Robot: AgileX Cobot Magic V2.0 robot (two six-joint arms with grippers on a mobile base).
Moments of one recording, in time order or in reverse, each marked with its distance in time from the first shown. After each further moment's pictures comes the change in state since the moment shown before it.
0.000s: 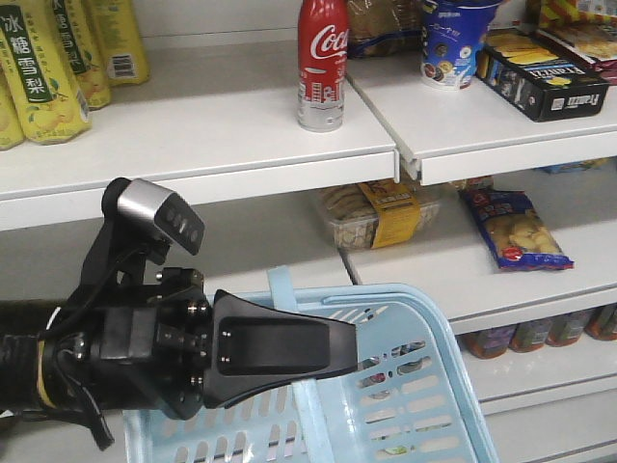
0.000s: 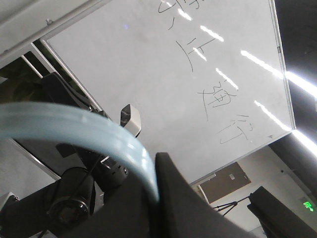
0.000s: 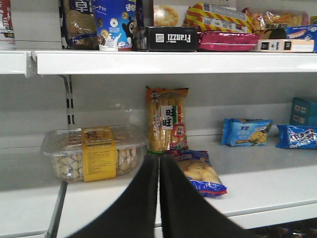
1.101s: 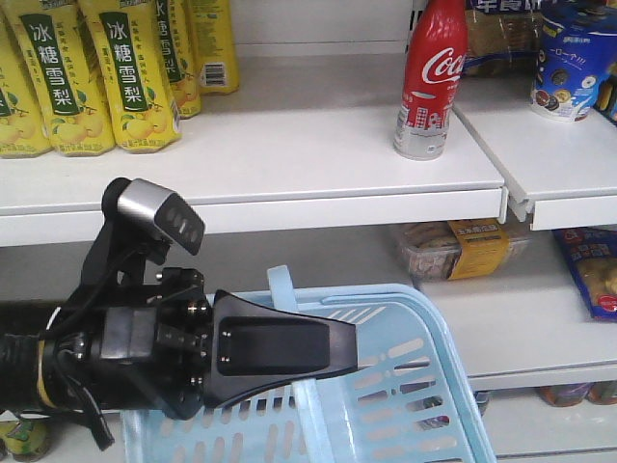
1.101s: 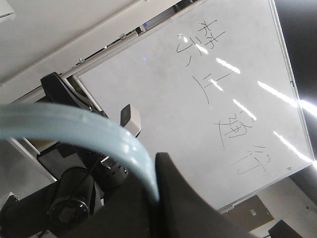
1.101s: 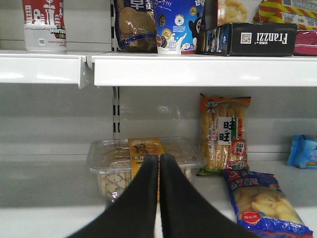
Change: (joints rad) left arm 0.000 0.000 0.000 0.000 0.000 0.000; right arm 0.000 0.000 0.000 0.000 0.000 0.000
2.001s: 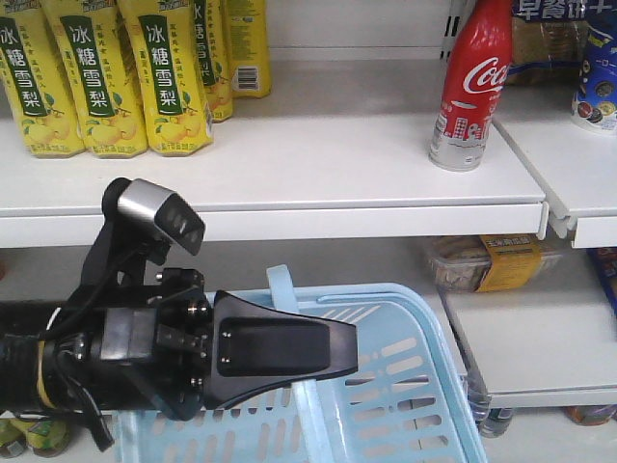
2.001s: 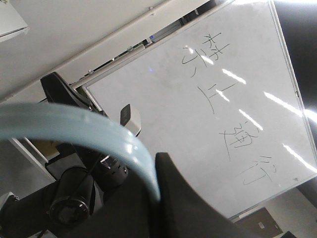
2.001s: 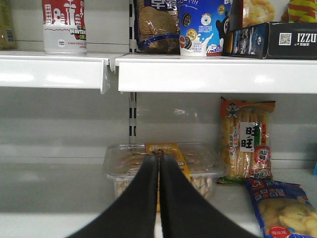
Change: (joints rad) left arm 0.000 0.000 0.000 0.000 0.000 0.000; right arm 0.000 0.000 0.000 0.000 0.000 0.000
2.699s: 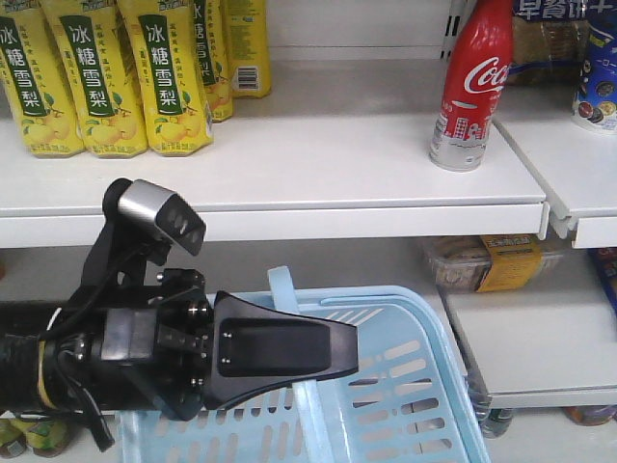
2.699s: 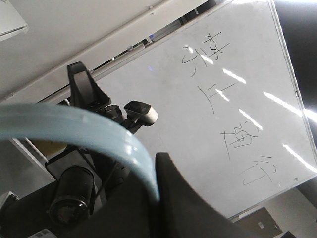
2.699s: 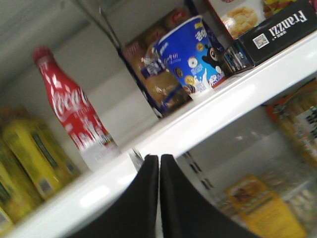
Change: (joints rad) left arm 0.000 0.000 0.000 0.000 0.000 0.000; right arm 0.000 0.000 0.001 0.315 -0.214 0.373
